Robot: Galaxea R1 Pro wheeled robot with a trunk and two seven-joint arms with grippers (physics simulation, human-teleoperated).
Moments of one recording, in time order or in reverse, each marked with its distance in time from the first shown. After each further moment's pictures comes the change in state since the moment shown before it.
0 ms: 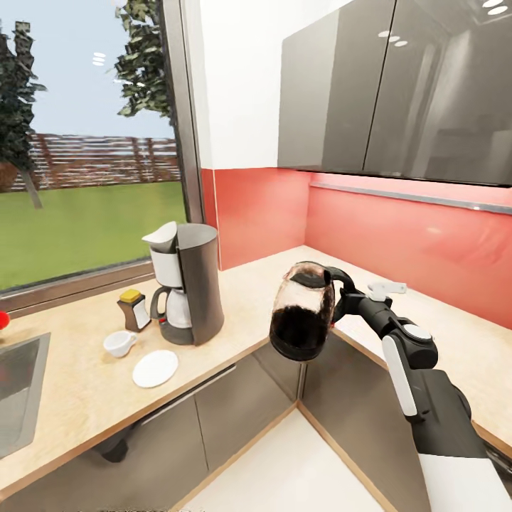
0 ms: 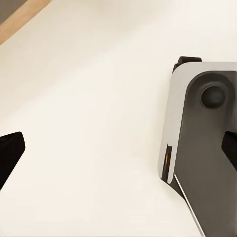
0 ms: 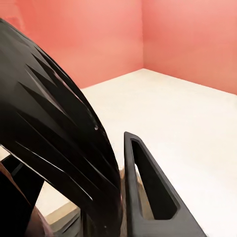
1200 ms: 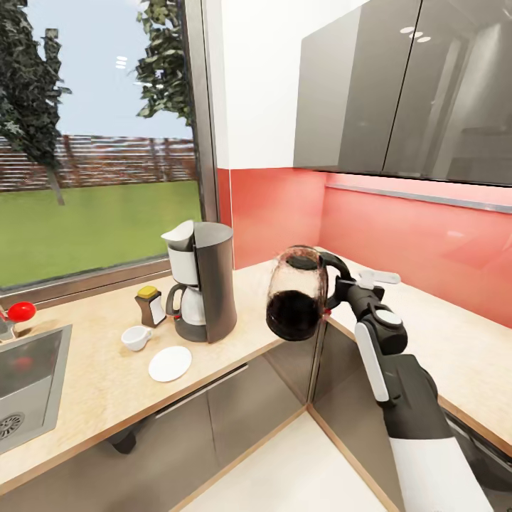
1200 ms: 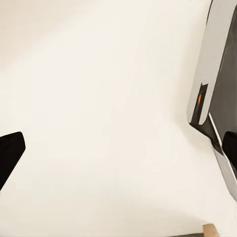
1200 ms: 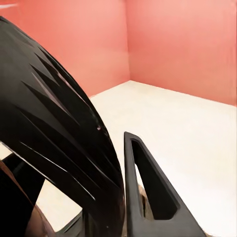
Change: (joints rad) left arm 0.075 0.012 -0.008 0.037 -0.001 0.064 0.072; right arm -0.069 0.095 0.086 0.005 0.011 0.003 -0.305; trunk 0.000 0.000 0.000
